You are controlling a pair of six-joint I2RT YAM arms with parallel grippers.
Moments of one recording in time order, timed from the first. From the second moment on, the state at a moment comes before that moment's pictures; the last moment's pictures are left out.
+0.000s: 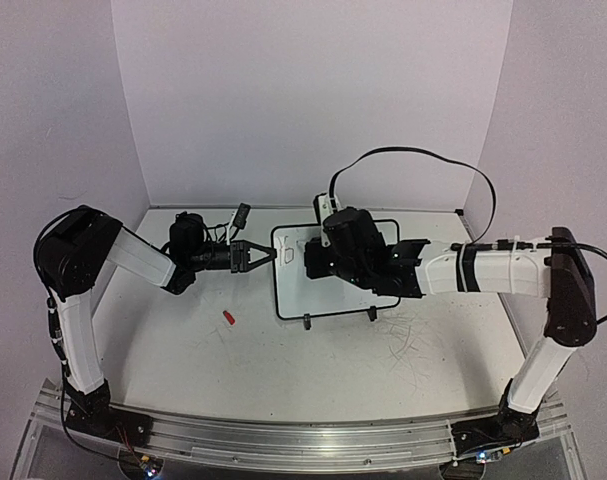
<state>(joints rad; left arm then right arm) -0.49 1.96 0.94 0.92 0.92 -0.57 0.99 1.75 1.27 -0.01 0.42 0.40</state>
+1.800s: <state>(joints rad) -0.49 1.96 0.94 0.92 0.92 -0.57 1.00 1.79 1.28 -0.04 0.43 0.45</state>
